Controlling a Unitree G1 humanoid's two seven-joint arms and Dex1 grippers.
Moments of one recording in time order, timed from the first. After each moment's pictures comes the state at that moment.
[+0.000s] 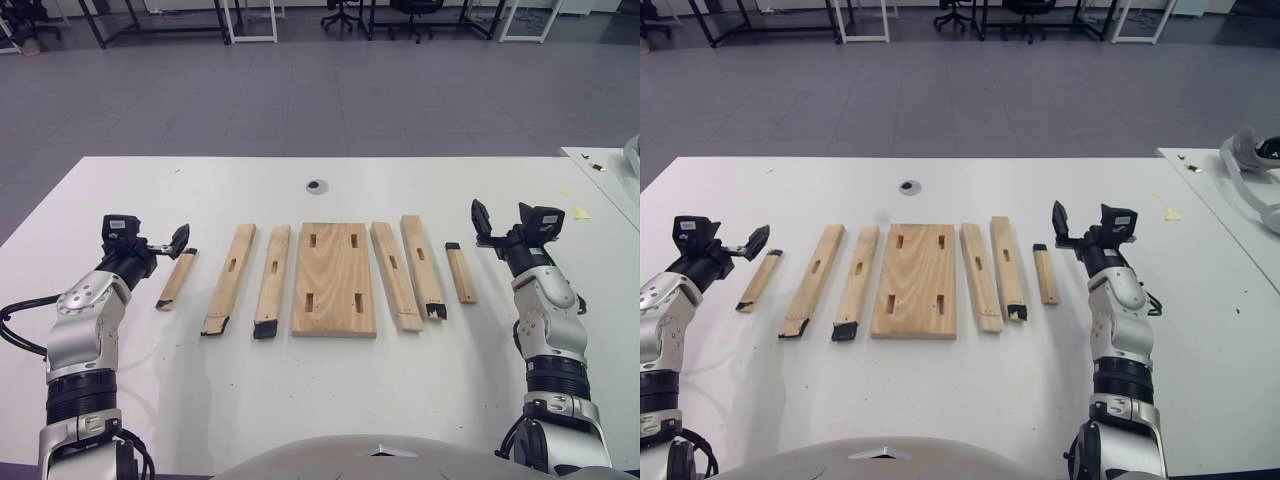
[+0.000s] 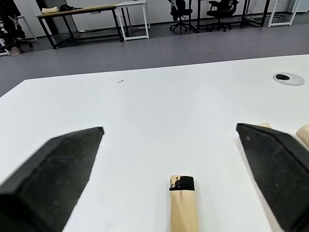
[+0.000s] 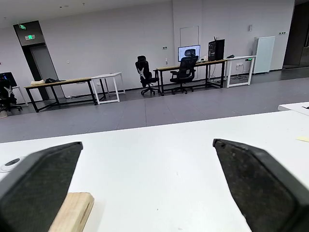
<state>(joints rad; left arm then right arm) -0.12 0.53 0.37 0.11 -0.31 0.35 -0.42 -0.23 -0.30 -0.33 0.26 0.36 0.03 0.32</state>
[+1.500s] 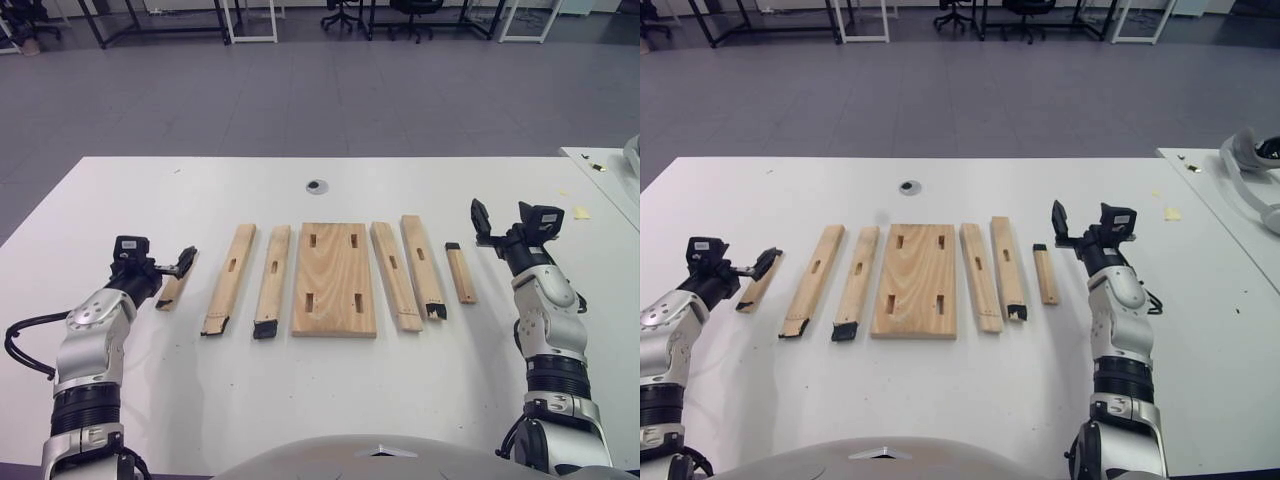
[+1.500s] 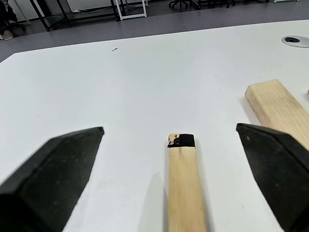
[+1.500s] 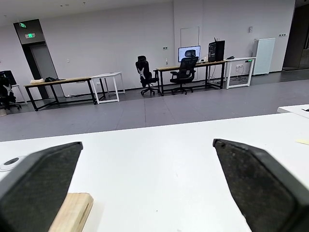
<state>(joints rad) -0.06 0.53 0.33 0.16 -0.27 0.32 -0.43 -0.24 -0.31 -0.32 0.26 0.35 0.03 0.31</state>
